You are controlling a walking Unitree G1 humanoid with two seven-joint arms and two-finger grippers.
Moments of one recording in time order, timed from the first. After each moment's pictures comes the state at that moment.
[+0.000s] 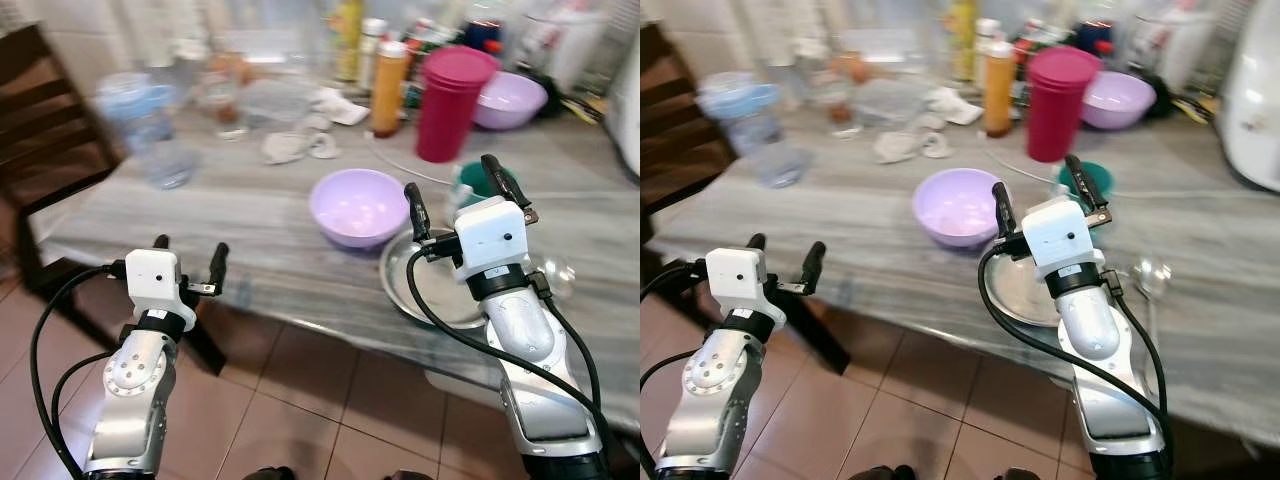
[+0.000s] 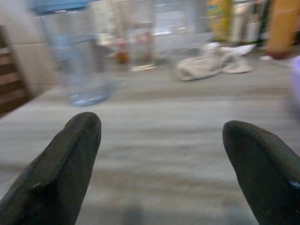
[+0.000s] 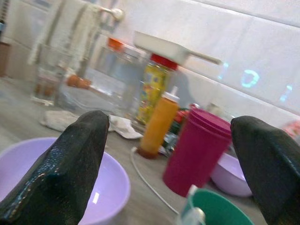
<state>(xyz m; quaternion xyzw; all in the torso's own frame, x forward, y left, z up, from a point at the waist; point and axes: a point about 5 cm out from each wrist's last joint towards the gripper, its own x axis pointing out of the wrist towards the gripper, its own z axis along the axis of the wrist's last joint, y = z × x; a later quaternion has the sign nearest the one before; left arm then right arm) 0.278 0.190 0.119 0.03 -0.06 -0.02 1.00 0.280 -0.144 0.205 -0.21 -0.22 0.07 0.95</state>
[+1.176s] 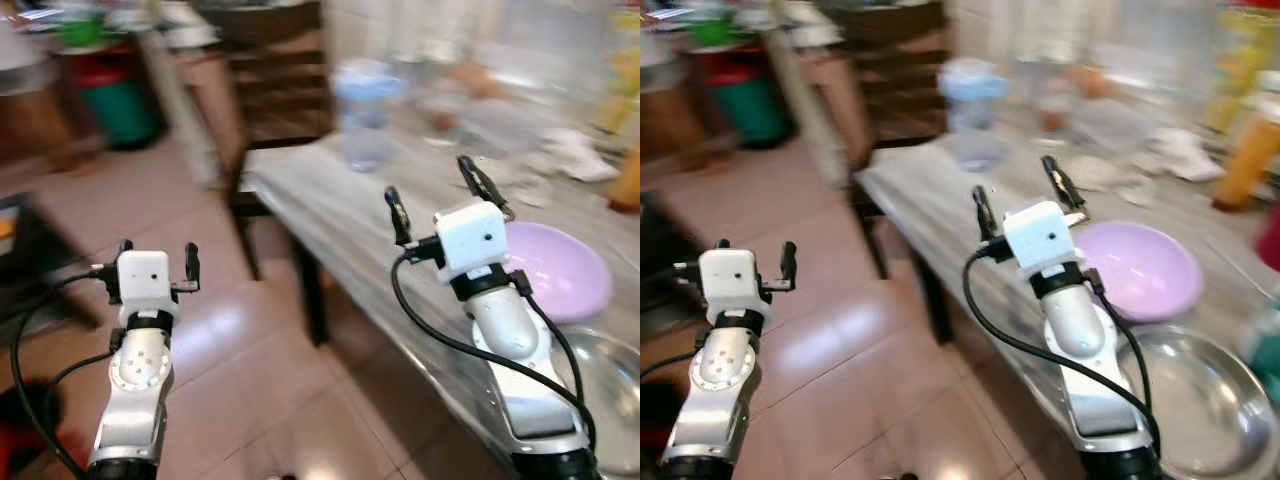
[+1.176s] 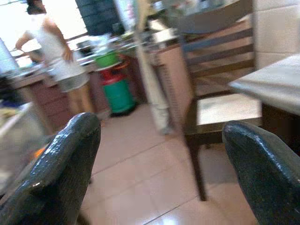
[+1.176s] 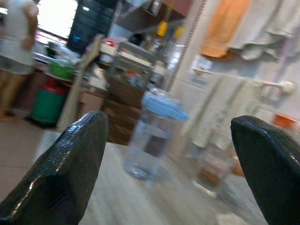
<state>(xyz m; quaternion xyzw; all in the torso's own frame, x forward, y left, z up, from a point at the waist) 0.285 0.207 0.111 0.09 -0.05 0.10 0.99 0.282 -0.131 0.204 -0.20 -0.22 0.10 0.95</state>
